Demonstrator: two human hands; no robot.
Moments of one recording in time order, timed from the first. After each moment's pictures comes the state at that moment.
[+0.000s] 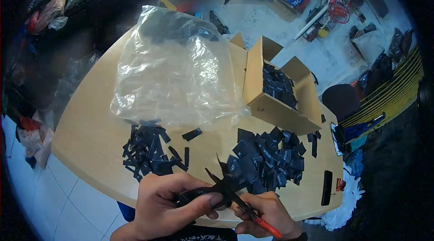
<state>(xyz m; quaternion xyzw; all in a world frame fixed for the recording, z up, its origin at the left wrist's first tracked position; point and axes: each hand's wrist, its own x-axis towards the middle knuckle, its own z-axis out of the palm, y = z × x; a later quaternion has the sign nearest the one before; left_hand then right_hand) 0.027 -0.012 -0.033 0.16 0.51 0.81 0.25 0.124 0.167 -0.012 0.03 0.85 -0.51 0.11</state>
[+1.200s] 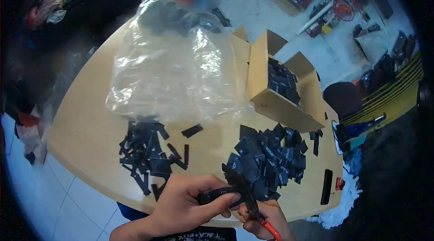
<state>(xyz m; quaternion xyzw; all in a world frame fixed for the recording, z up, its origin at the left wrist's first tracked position) 0.019 0.005 -0.056 0.26 0.54 0.72 0.34 0.153 0.168 -0.041 0.09 0.89 -0.45 0.06</state>
